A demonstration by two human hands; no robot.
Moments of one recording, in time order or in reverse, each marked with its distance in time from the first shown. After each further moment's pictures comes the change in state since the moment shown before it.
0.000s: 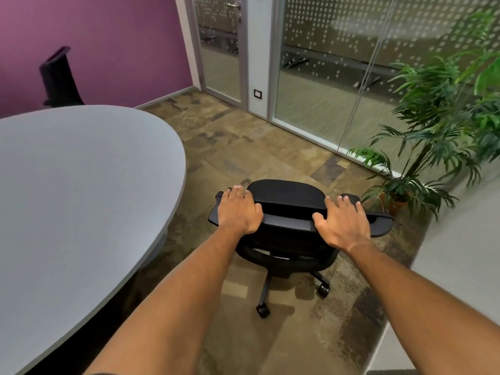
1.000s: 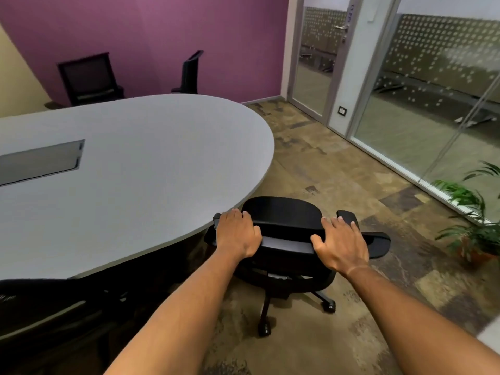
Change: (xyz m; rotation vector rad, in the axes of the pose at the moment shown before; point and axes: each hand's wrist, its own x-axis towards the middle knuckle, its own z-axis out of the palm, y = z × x) left_hand -0.269 -0.120 0.001 -0.012 0.081 -0.366; right_hand -0.170 -0.136 0.030 -0.041 0.004 -0.430
